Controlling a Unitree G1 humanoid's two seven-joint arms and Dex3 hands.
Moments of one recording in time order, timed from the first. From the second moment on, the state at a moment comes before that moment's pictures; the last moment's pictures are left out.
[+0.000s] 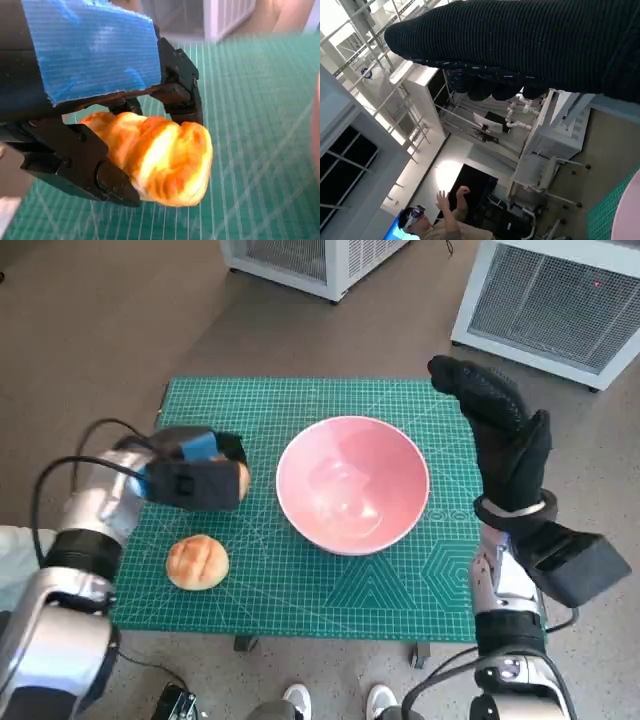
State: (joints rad) left arm -0.99 0.62 -0.37 0.96 0.58 -0.31 -0.33; right arm -0.68 -0.10 -0.16 0.64 0.31 -0.83 0.49
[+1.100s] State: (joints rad) left arm -0.83 0.55 -0.24 0.30 0.45 -0.28 -0.36; right arm -0.66 -0.10 -0.16 0.64 0.31 -0.84 0.49
